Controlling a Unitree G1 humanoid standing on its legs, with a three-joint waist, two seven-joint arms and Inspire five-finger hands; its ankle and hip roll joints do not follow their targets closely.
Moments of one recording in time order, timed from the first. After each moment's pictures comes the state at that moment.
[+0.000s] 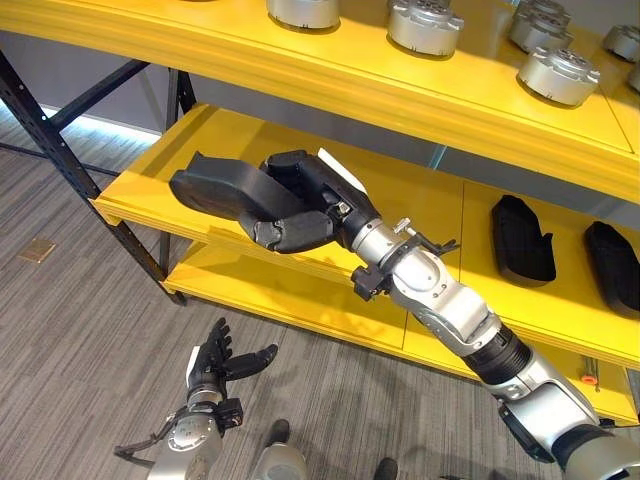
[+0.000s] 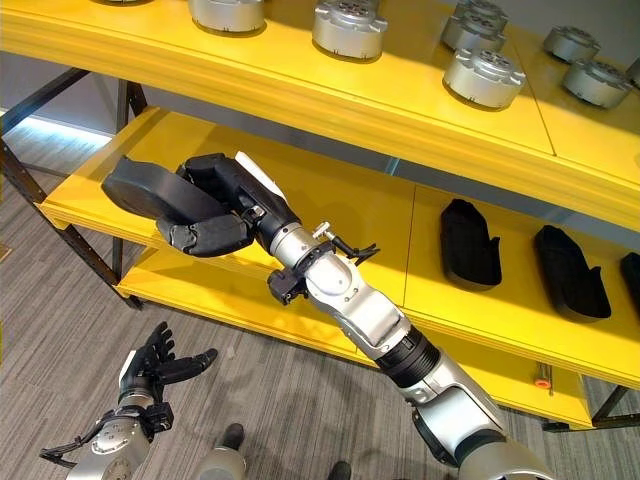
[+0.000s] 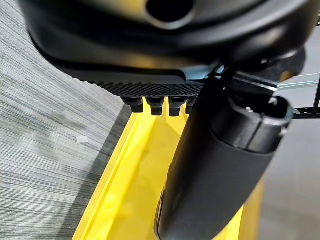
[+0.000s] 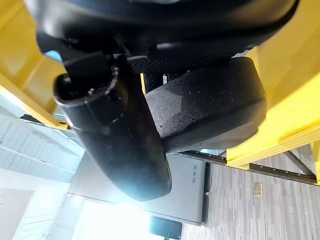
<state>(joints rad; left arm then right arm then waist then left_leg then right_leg) 0.22 0.35 -0.03 0.05 -0.43 0.15 0.26 -0.77 -0.33 0.57 -0.07 0.46 0.15 -0.06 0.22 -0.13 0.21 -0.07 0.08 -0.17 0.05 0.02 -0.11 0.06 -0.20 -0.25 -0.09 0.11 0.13</state>
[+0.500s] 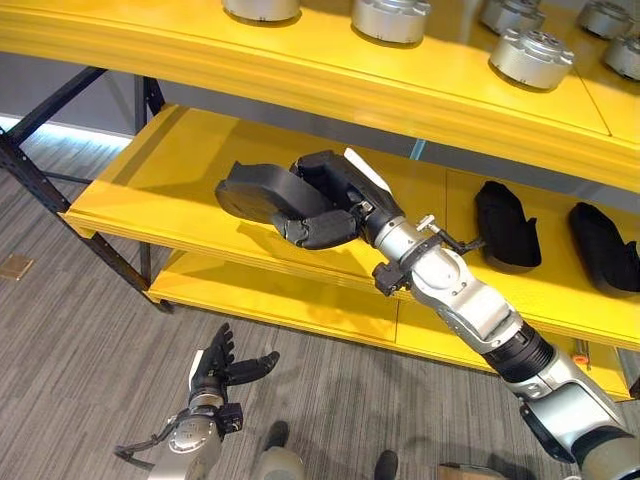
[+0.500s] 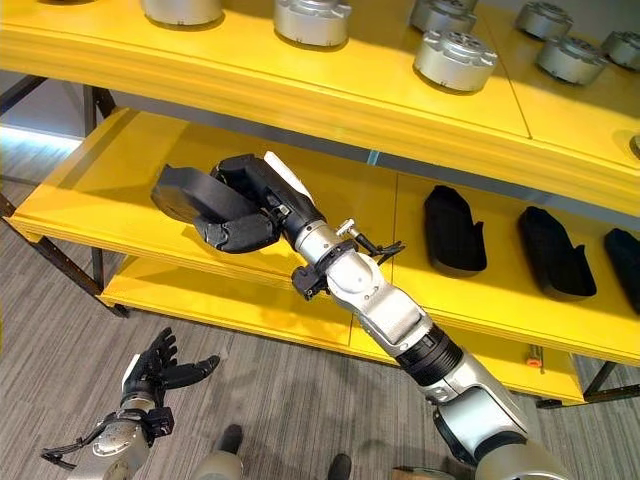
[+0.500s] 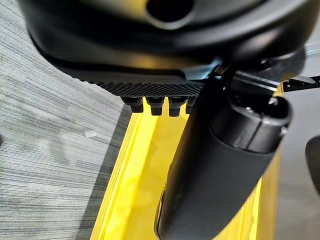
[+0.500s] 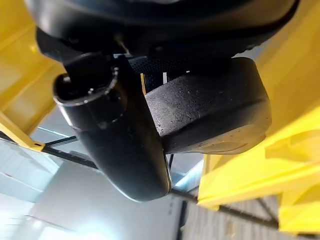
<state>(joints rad) 0.23 0.38 -0.06 0.08 -0.43 0.15 0.25 -0.75 -0.44 0.57 -0.05 0.34 0.14 -0.08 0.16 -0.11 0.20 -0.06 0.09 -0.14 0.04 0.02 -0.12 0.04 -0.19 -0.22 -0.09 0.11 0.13</state>
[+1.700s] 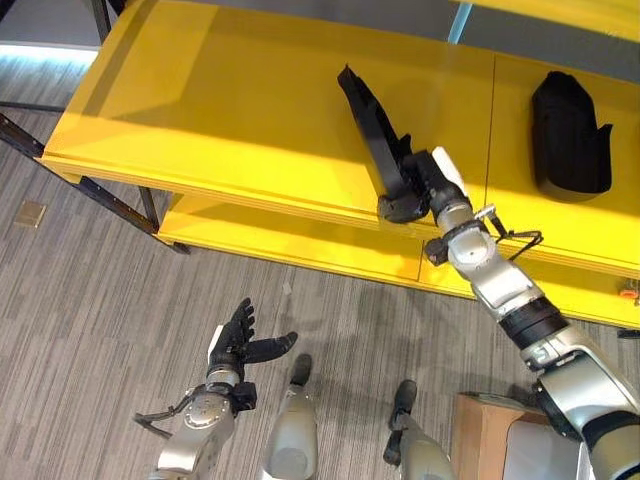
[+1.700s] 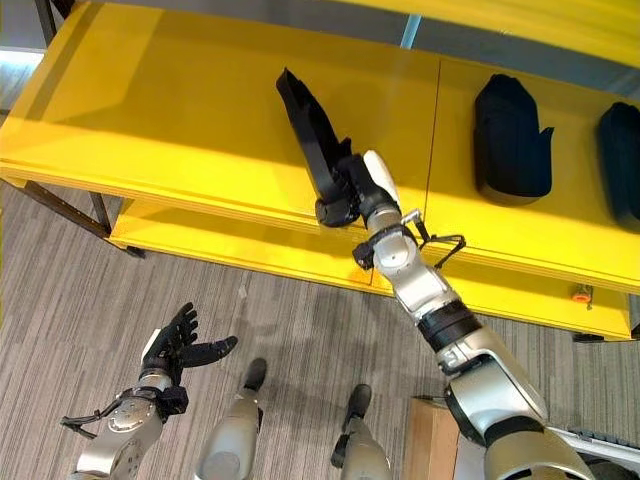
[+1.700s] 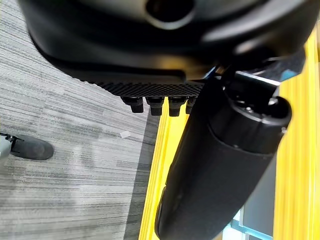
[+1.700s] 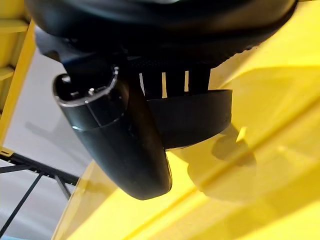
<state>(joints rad) 0.08 0.42 -0.17 0.12 -0.47 0.06 0.25 -0.99 -0.53 0.49 0.53 0.10 0.14 -0.22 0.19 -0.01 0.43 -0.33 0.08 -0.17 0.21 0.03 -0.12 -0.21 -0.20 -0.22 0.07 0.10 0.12</state>
